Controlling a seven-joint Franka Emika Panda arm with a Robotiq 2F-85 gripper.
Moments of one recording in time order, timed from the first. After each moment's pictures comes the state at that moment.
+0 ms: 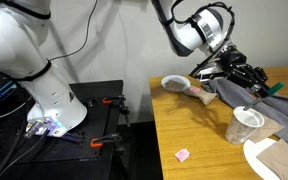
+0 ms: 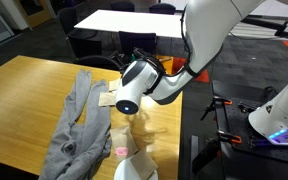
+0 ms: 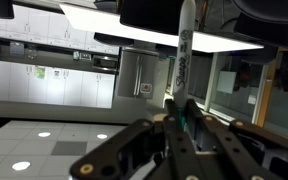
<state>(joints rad) 0.18 0.67 0.03 -1.81 -1.48 1.76 2.31</state>
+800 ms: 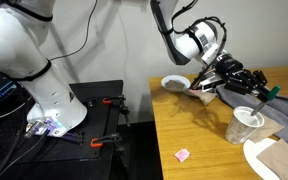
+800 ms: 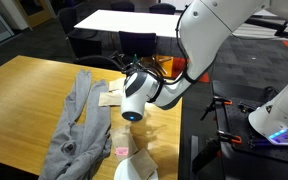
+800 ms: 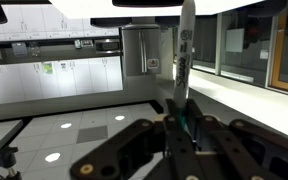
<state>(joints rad) 0.19 0.74 0.04 -1.81 -1.58 1.66 2.59</state>
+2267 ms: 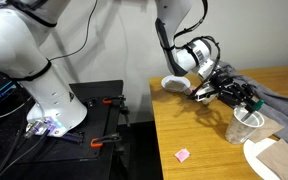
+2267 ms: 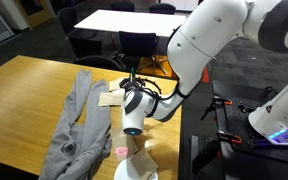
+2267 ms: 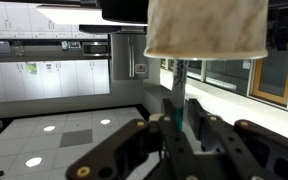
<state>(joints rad) 0.19 0.91 0.07 -1.70 -1.62 1.66 2.60</state>
